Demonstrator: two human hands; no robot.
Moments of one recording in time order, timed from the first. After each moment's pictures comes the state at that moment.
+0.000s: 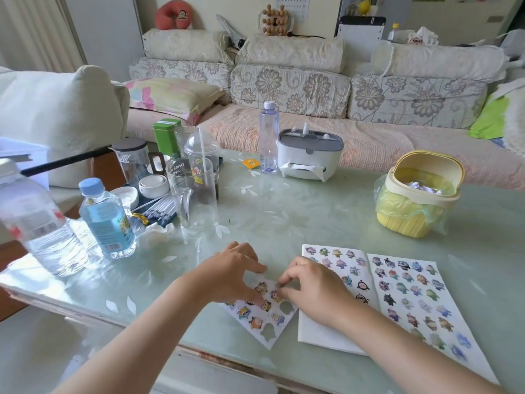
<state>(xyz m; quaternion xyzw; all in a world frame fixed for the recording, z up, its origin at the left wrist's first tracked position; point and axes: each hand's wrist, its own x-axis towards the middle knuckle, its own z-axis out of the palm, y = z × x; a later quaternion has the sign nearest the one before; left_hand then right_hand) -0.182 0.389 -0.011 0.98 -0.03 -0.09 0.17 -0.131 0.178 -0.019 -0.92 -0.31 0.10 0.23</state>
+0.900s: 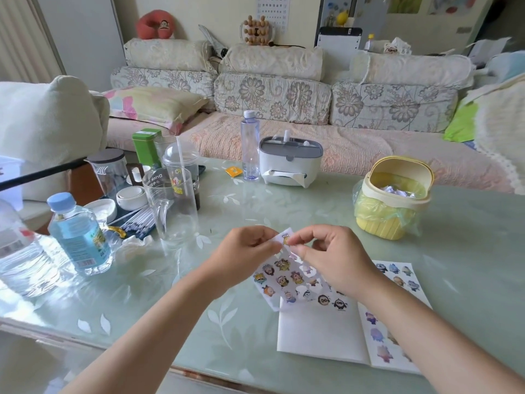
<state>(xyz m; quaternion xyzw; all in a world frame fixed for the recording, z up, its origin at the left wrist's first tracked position) -0.171 0.321 0.049 0.83 0.04 0.04 0.56 -0.112 0.134 0.051 -0.81 -0.29 0.02 0.52</state>
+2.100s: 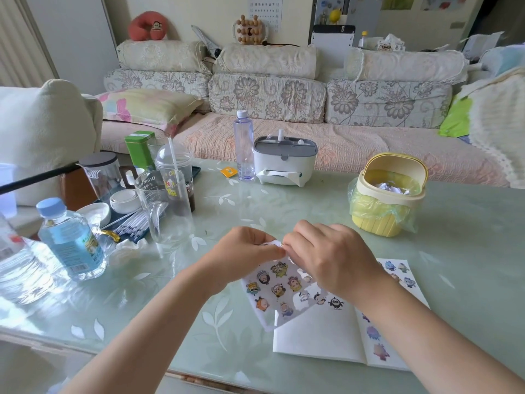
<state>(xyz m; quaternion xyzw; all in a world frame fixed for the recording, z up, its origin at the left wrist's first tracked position) -0.170 0.309 0.072 0.84 0.10 -0.05 0.52 -0.101 0.129 0.049 -0.74 -0.50 -0.45 0.03</state>
